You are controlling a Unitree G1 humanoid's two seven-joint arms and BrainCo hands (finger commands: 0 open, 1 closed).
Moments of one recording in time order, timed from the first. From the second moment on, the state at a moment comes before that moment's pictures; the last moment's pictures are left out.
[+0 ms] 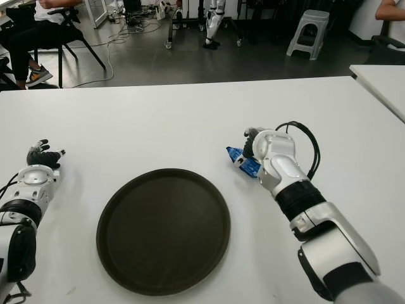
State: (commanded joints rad) left arm -0.75 0.33 0.16 1.34 0.09 -0.05 0.24; right arm -0.73 -0.33 0.49 0.59 -0.78 0.52 0.46
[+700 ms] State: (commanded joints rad) left arm -0.75 0.34 0.18 1.34 0.08 -0.05 0.23; right arm -0.59 -0.45 0.48 0.41 -0.79 0.58 0.48
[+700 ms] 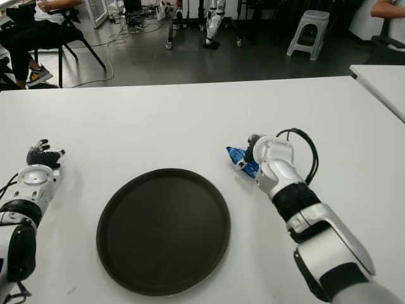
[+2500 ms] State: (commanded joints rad) left arm -0.75 0.34 0.17 1.34 0.09 -0.06 0.22; right arm -0.55 -0.47 0.52 0.27 -0.86 0.64 0.58
